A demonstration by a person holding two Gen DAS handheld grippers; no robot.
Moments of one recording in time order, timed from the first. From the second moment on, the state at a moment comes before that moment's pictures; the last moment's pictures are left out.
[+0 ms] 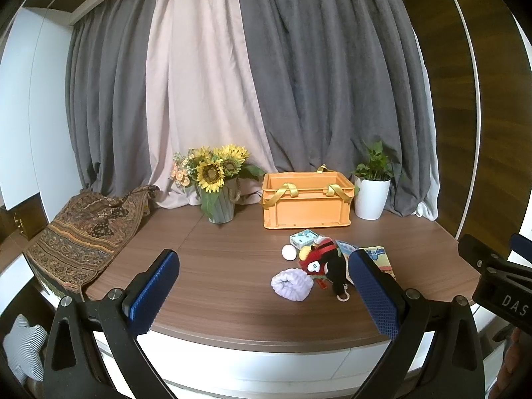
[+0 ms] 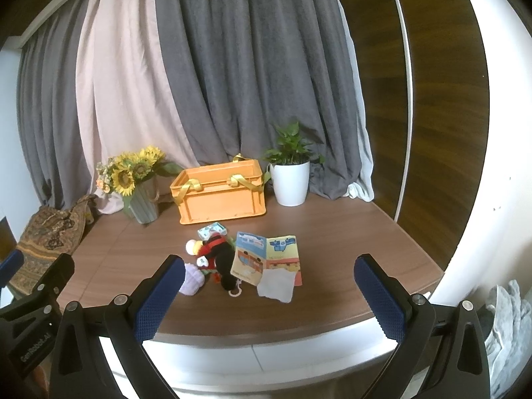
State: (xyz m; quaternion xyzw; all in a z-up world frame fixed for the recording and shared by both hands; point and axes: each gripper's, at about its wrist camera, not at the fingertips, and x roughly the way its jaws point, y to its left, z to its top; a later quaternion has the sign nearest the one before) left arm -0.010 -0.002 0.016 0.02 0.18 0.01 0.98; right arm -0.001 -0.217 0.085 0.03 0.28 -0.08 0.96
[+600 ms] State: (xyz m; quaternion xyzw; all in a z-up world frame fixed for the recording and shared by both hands) left arm -0.003 -0.003 0.009 0.02 0.19 0.01 0.98; right arm 0.010 -0.216 0.075 0.04 0.28 -0.07 0.96
